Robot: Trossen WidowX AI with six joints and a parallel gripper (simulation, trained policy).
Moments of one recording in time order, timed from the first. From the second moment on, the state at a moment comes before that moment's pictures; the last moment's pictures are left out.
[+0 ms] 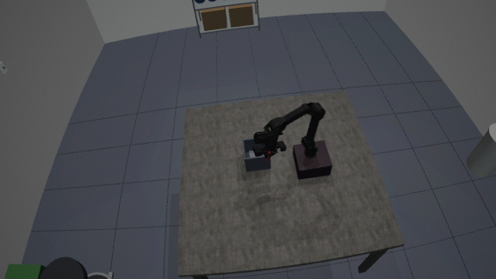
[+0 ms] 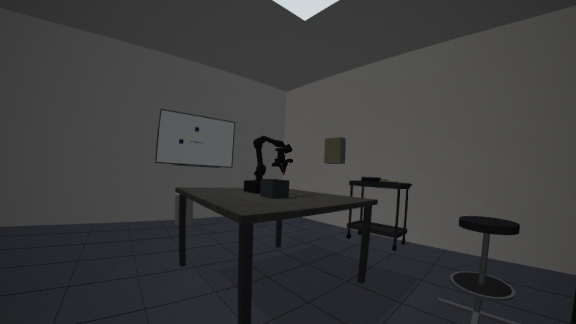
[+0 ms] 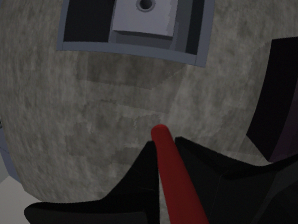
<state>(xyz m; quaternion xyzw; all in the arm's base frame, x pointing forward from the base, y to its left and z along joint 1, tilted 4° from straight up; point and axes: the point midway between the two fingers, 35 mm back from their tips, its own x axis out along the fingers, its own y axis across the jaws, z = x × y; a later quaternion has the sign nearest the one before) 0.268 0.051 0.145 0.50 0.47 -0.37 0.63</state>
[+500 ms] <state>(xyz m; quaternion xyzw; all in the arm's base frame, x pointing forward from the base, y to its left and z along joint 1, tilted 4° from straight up) 0.279 0.010 0.144 0.49 0.46 -0.40 0.62</state>
